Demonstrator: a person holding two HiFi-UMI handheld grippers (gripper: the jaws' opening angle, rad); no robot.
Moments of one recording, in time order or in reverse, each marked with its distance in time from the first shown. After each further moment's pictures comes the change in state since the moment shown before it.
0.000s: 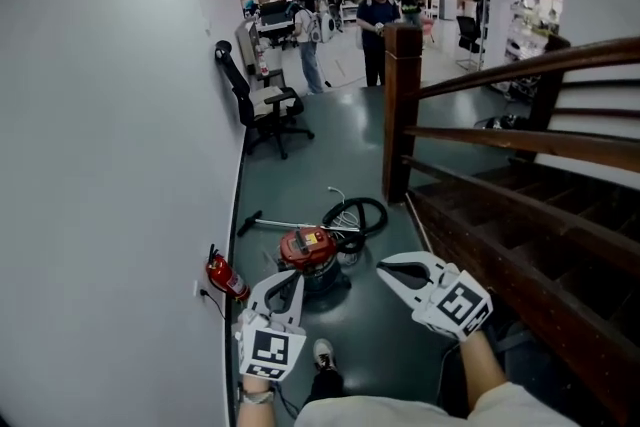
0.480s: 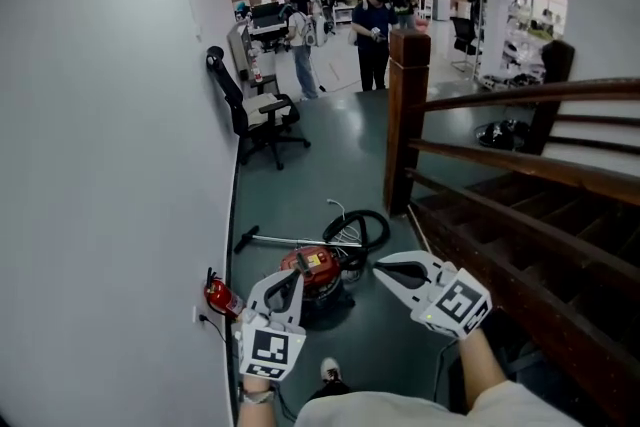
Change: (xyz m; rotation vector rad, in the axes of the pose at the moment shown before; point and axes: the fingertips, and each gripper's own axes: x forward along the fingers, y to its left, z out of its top) left arm 0.086 0.086 -0.015 -0.009 -0.021 -0.022; right arm 0.093 -0.074 0.006 0.007 -0.002 0.008
